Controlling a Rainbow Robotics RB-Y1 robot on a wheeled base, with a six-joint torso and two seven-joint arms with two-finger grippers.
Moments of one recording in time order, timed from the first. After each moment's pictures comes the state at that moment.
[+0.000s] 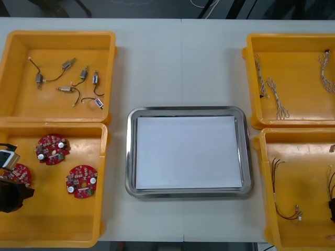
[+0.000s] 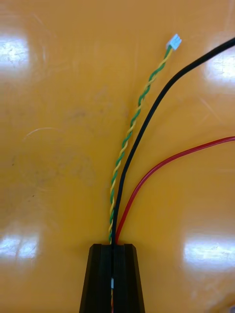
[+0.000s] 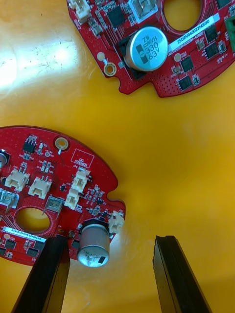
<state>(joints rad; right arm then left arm) 0.50 -0.89 -0.13 -1.91 -0.91 0.85 1.63 0.40 1.26 -0.12 -2.03 0.92 0.74 -1.33</state>
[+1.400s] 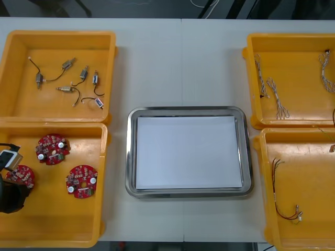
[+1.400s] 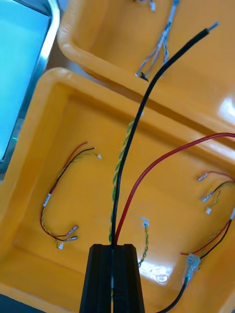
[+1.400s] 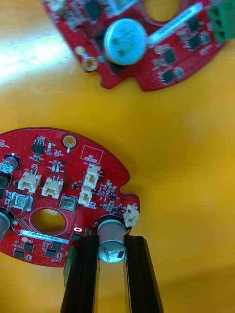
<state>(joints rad) 0.16 -1.01 -0.50 -2.38 -1.19 1.63 1.61 0.39 1.26 -0.12 -2.05 0.93 0.80 -1.33</state>
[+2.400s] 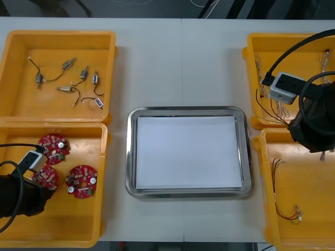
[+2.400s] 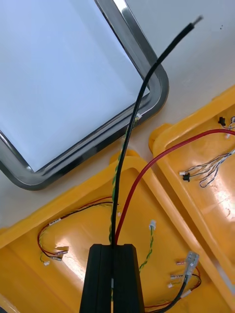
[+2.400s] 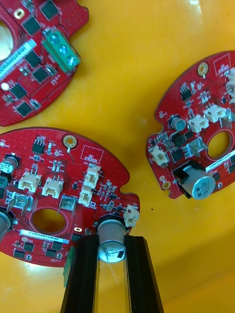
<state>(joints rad) -0.52 -1.10 0.15 -2.39 -1.15 1.81 1.58 0.31 1.26 -0.23 -2.15 0.93 0.83 -1.33</state>
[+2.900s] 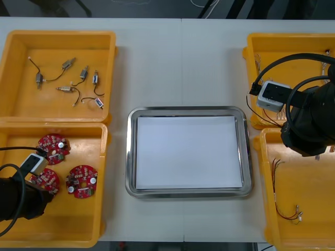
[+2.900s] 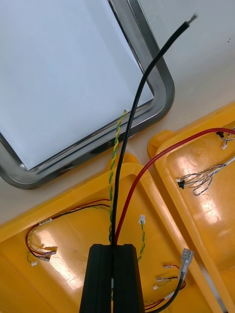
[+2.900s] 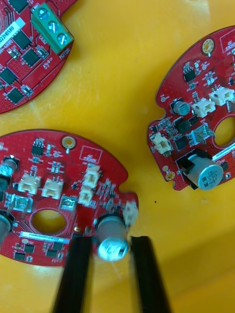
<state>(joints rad) -0.57 -1.10 0.26 -2.43 -1.07 1.81 1.58 0.31 1.26 -0.25 -2.15 0.89 0.83 -1.33</state>
